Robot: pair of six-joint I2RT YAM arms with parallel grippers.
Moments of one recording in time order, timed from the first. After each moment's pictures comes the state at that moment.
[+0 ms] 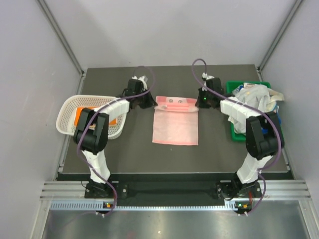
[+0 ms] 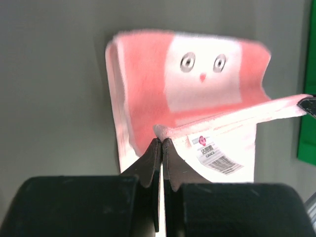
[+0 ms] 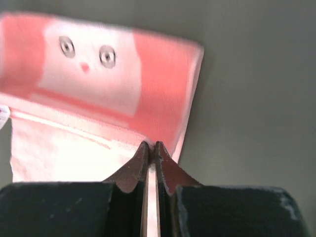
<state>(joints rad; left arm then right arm) -0.32 1.91 1.30 -0.08 0.32 -0.54 0.30 1.76 1.24 -0.22 -0.09 0.29</state>
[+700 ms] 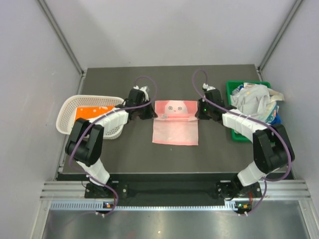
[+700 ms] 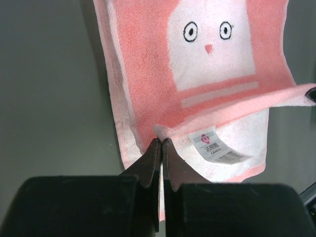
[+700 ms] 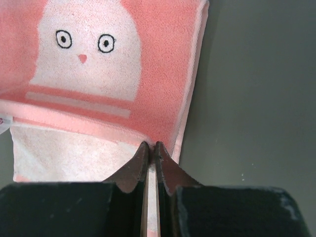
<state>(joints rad) -0.41 1.71 1.05 -0.09 0.25 -0.54 0.39 1.56 0.96 -0.19 -0.03 0.39</state>
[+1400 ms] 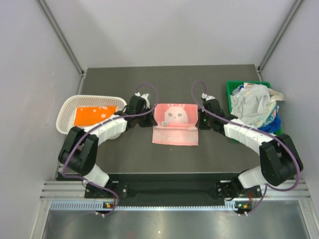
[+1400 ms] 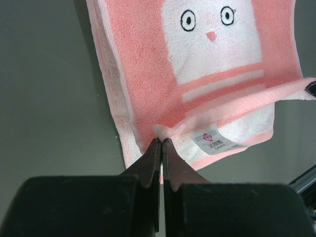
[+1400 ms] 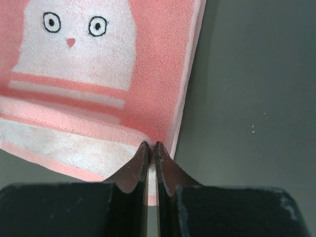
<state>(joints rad) -0.48 1.58 0.93 -0.15 0.22 -0.52 0.47 1.42 0.81 -0.23 0.03 0.42</state>
